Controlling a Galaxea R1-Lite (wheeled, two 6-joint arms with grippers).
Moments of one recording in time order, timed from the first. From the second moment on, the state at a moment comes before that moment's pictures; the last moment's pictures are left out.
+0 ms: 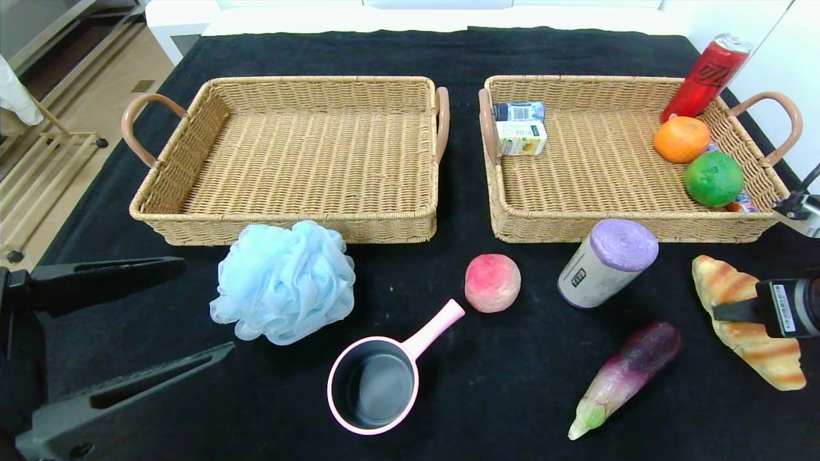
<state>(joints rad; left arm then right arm) -0.39 0.94 -0.70 -0.12 -0.37 0.14 0.03 1.41 -1.07 0.45 0.03 0.05</state>
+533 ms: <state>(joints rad) -0.39 0.94 -0.71 -0.12 -0.37 0.14 0.11 1.36 -1.33 0.52 0.02 0.06</state>
